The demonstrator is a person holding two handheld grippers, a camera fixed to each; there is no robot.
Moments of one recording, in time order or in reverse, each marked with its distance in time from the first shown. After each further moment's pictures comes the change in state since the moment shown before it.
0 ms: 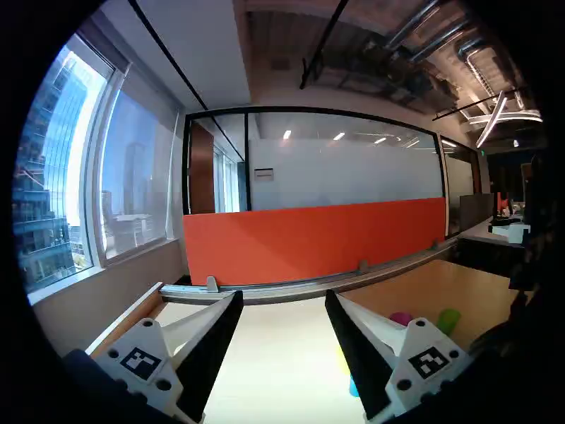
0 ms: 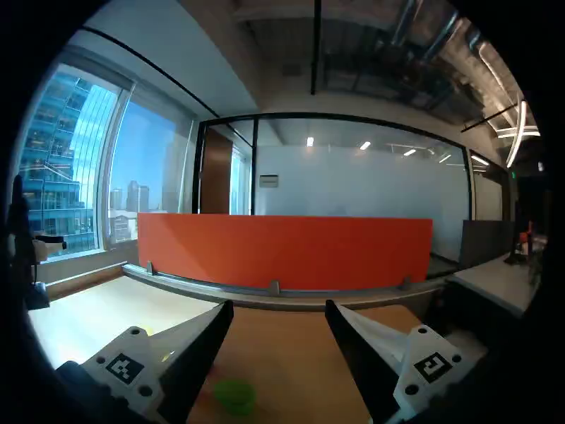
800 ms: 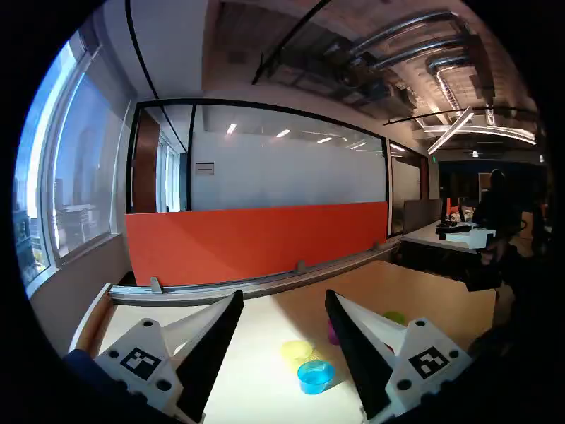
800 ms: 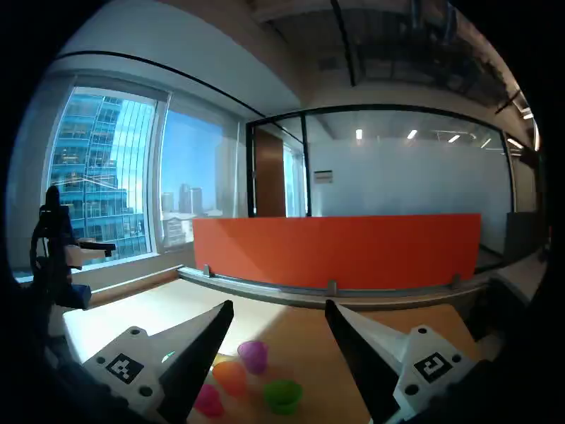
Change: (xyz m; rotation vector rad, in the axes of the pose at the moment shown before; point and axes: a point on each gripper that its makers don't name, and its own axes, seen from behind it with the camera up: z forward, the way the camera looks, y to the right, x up) left arm 0.024 0.058 -0.011 -0.319 -0.030 -0.033; right arm 0.018 -0.052 -0.020 0.300 -0.034 0.045
